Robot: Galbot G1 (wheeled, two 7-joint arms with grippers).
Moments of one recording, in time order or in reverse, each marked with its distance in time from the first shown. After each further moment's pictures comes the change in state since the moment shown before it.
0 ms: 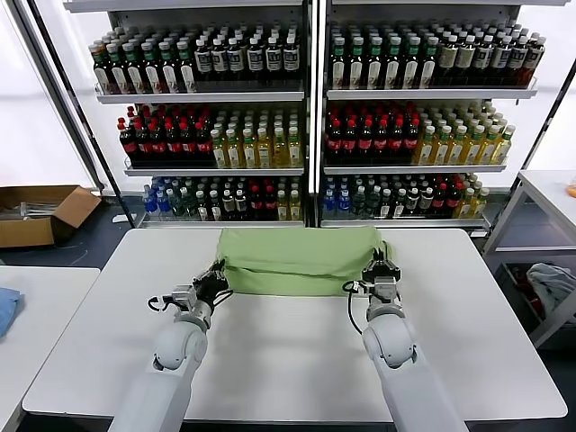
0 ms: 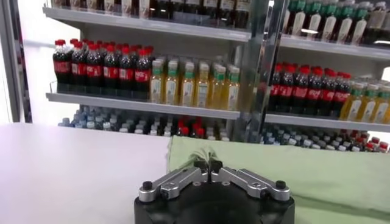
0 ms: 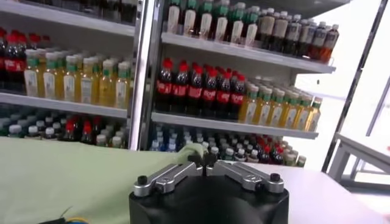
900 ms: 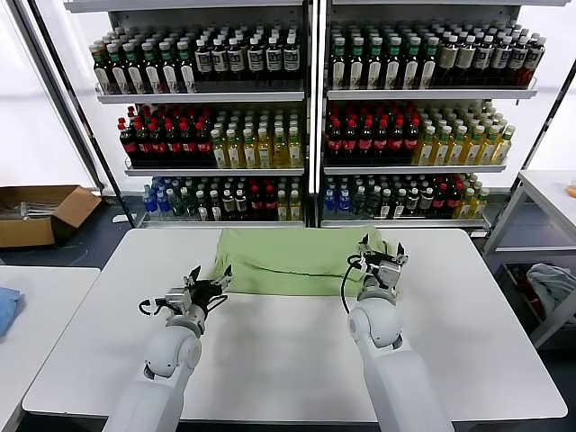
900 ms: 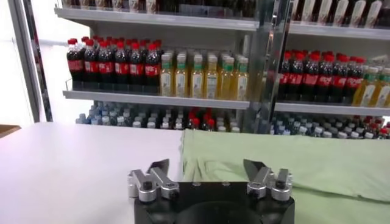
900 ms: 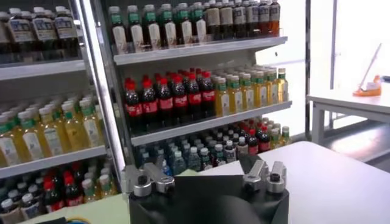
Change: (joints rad) left arm 0.092 0.028 -0.024 -0.166 0.027 0.126 -0.055; right arm -0.052 0.047 0.023 0.116 0.156 -0.001 0.214
